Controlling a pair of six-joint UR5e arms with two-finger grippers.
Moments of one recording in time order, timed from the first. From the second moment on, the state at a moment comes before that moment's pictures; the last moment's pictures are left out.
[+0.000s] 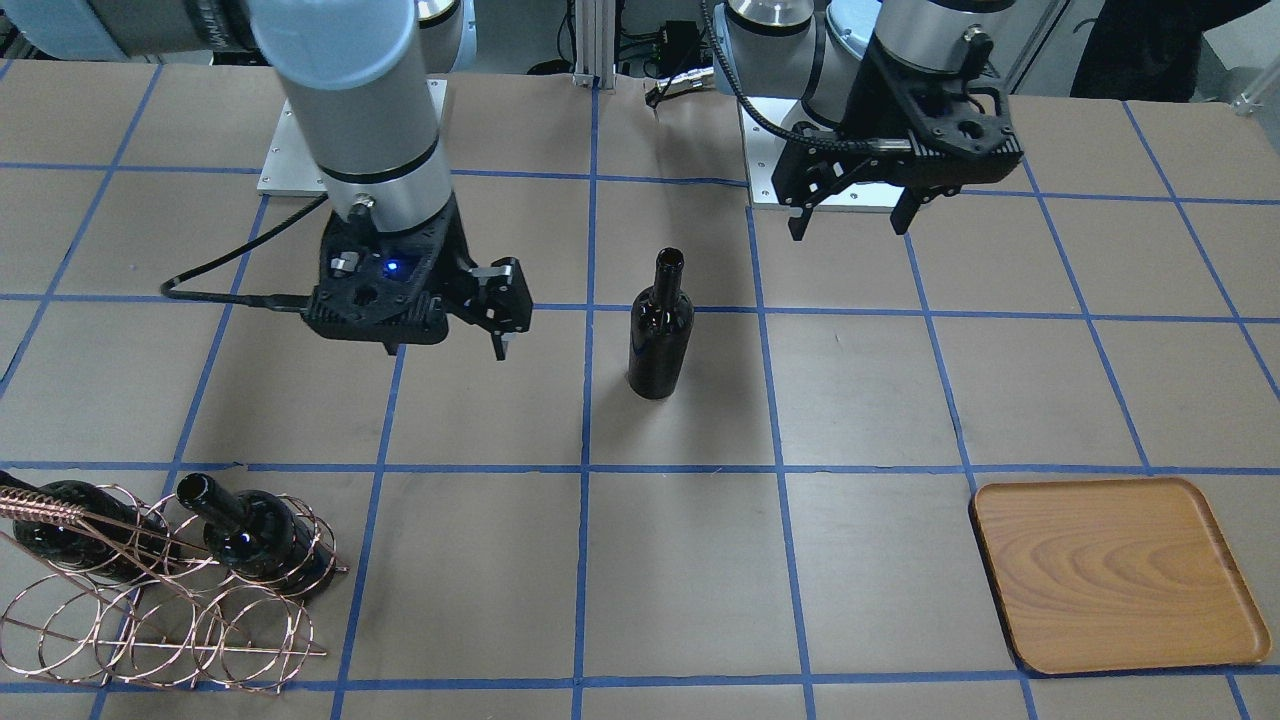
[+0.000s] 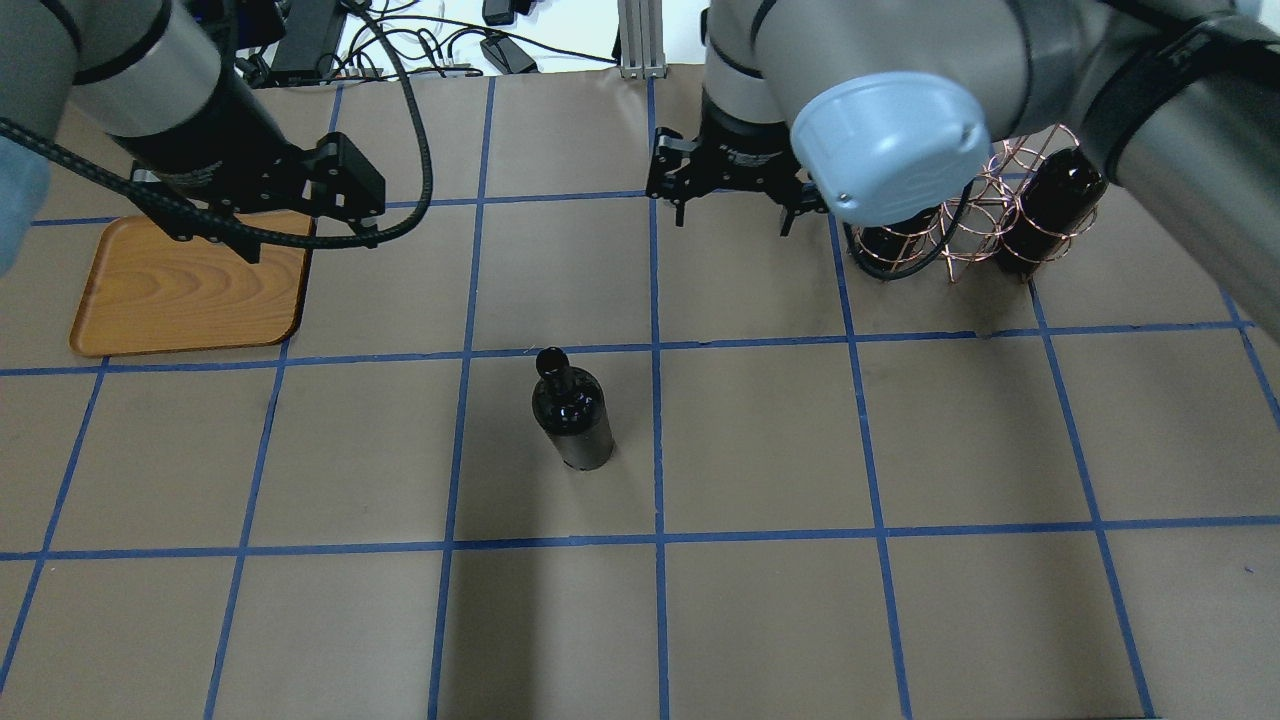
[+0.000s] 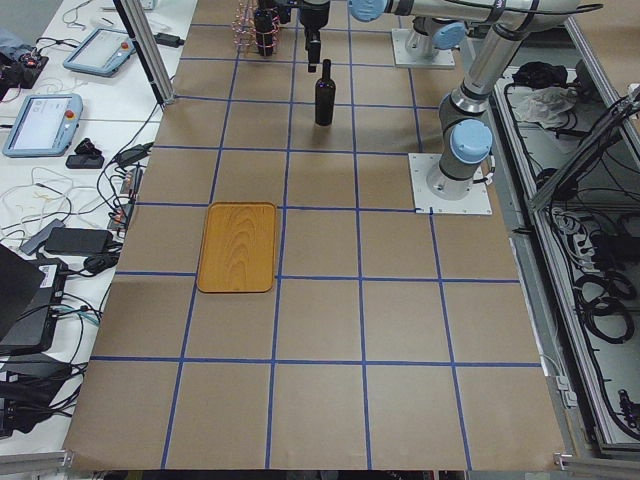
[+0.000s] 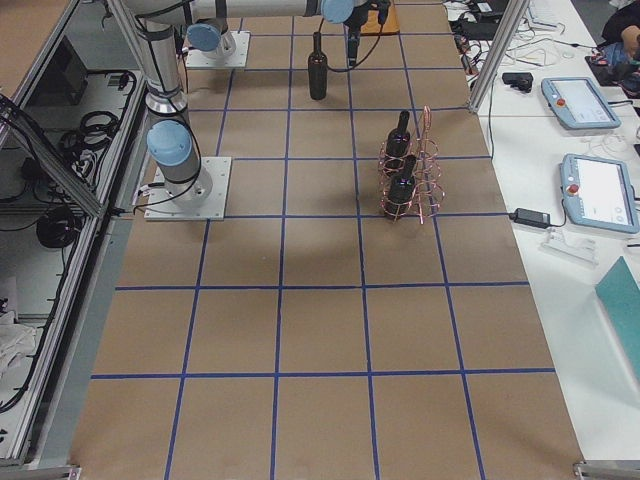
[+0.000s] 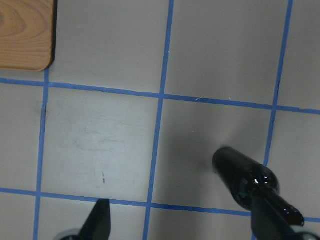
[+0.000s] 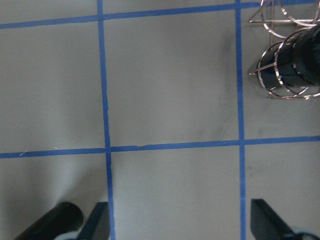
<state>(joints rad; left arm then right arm) -1.65 -1.50 -1.61 -1.54 1.57 -0.23 1.73 -1.39 1.49 -1.78 -1.55 0.19</state>
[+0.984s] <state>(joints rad) -1.87 -1.60 -1.73 -1.46 1.56 -0.39 1.55 -1.51 1.50 -1.62 -1.55 -0.05</state>
